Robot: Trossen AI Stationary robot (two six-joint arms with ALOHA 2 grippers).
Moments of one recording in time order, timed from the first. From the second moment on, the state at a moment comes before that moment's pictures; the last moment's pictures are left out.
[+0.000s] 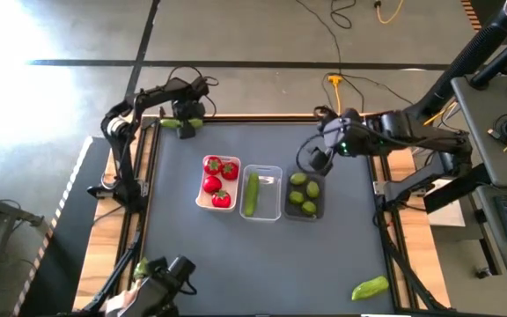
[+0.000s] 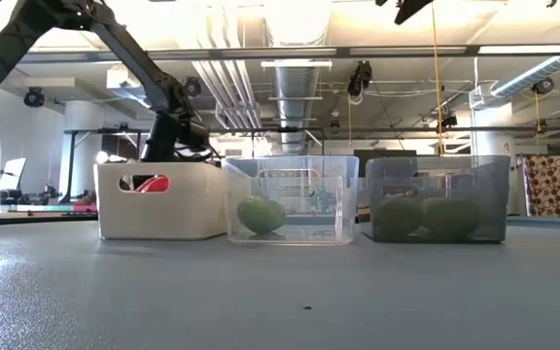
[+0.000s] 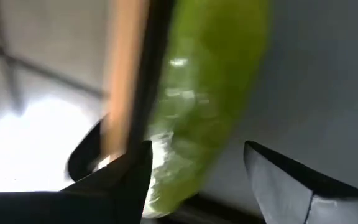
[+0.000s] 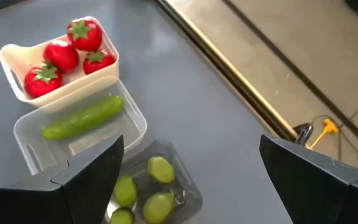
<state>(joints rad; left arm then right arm) 1.01 1.98 1.44 -1.05 -0.37 0.67 -0.01 1.40 1.78 -1.34 0.47 0.46</state>
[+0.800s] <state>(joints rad) 0.88 1.96 1.44 -1.17 0.08 0.32 0.03 1.35 1.78 -1.40 0.39 0.44</state>
